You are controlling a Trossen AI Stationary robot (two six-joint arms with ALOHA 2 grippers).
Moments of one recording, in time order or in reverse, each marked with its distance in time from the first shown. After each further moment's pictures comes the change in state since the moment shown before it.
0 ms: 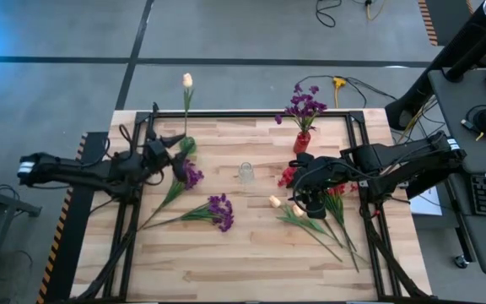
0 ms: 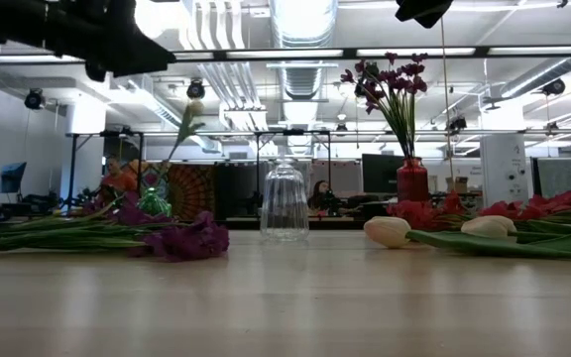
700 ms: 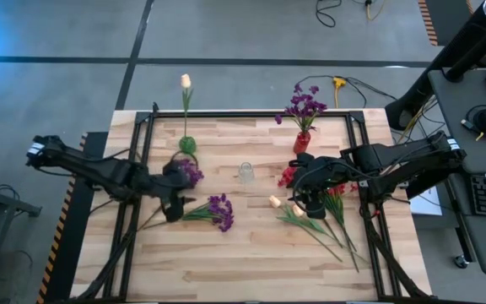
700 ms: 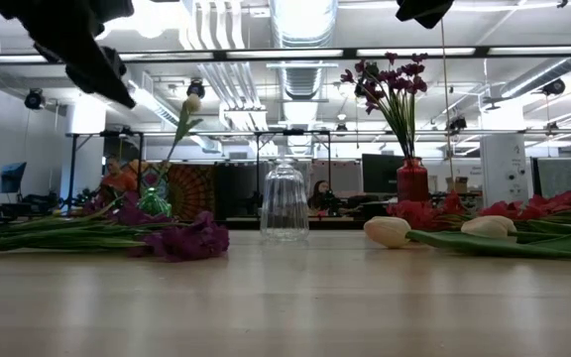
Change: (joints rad) left arm -0.248 0.324 0.391 -0.944 0.461 -0.507; right arm 0.000 0.000 0.000 0.000 -0.002 0.025
